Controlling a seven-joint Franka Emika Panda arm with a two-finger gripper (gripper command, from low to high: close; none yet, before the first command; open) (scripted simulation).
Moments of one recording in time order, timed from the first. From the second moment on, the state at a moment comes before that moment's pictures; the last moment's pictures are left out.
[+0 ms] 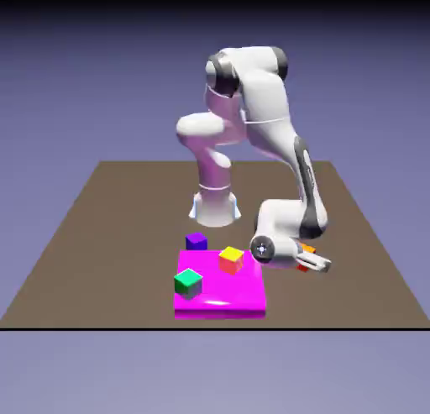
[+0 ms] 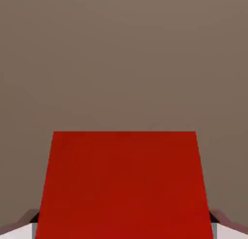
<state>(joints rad) 0.29 0.44 0.04 -2.33 0.84 1.91 1.12</state>
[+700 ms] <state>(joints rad) -0.17 0.23 -0.24 -2.53 0.19 1.74 0.80</state>
